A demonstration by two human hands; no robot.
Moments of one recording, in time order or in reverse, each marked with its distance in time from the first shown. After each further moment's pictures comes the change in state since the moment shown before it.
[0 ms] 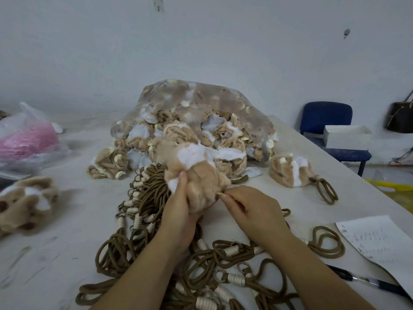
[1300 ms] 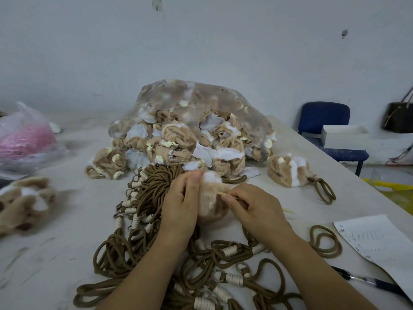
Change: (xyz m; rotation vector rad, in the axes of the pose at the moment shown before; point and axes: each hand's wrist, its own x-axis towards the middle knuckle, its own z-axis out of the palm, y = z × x) left_hand 0.000 -0.003 -0.006 0.675 0.083 0.506; right_hand 0.001 0.009 -0.003 0.093 0.018 0.012
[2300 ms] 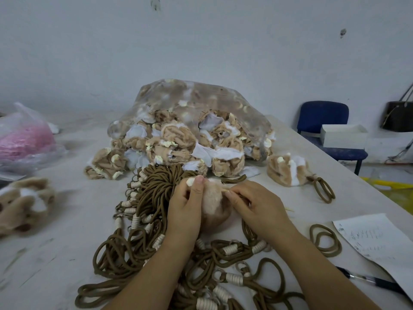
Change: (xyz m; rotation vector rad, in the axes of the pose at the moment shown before) left_hand -0.006 -0.005 0.013 -0.133 0.036 -0.175; right_hand 0.003 0.007 -0.002 0.010 -0.031 0.020
